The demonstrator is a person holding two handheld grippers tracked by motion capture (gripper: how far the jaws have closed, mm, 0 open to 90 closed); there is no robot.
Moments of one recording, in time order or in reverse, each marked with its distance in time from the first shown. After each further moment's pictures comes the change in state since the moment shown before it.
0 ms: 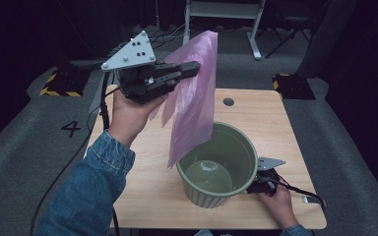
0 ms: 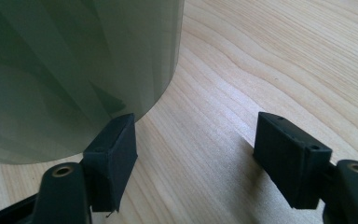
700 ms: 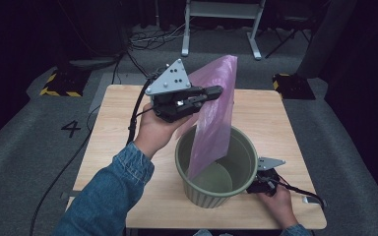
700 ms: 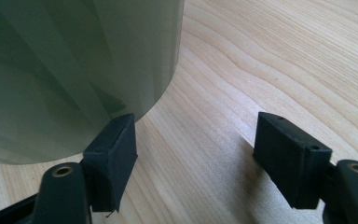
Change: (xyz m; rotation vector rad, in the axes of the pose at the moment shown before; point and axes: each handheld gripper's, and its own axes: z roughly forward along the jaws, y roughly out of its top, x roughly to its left) left arm -0.028 -0.034 0.046 0.052 -0.047 0.004; right arm 0.000 0.000 0.000 -0.001 -0.001 -0.003
